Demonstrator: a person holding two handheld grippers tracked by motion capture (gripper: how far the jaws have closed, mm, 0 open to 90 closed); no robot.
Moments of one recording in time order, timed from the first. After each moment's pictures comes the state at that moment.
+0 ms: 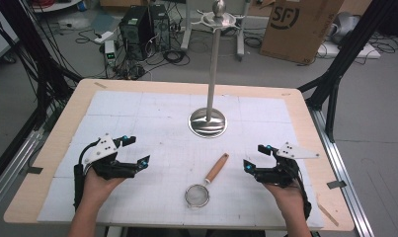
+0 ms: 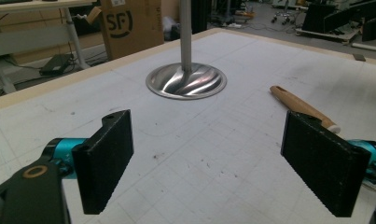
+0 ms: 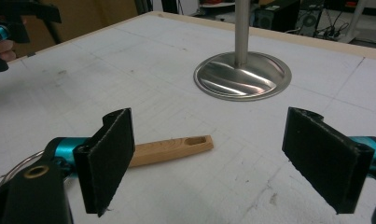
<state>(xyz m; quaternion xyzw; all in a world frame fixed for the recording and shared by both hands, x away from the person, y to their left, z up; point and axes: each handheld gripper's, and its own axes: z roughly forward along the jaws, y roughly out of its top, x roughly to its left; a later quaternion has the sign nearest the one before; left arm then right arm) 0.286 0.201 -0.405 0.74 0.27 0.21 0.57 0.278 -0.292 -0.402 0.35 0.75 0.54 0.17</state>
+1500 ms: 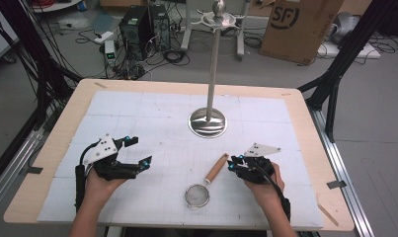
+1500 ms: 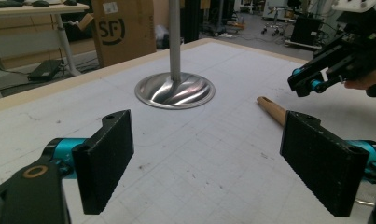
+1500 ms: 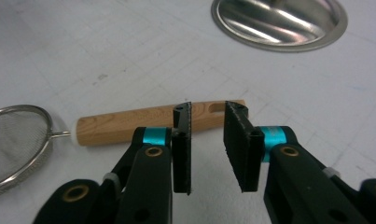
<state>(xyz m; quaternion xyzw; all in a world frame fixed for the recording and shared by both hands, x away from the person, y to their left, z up) 0.282 0.196 -0.402 0.73 0.27 0.20 0.59 0.296 -0.235 -0.427 0.35 0.82 0.42 0.15</state>
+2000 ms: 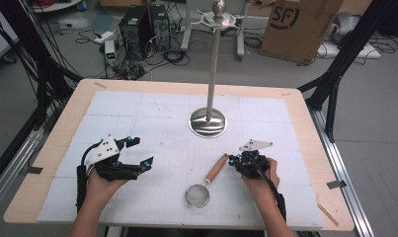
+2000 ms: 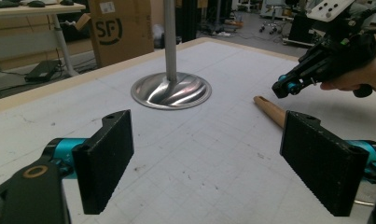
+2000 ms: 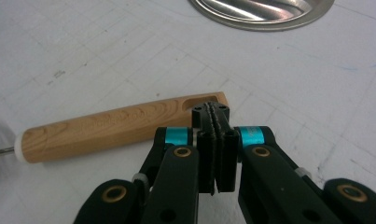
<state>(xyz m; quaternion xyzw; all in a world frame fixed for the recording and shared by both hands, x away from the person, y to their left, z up) 0.281 0.192 -0.402 0.74 0.26 0.20 0.59 0.312 -0.226 -0.433 0.39 0.82 0.38 0.16</state>
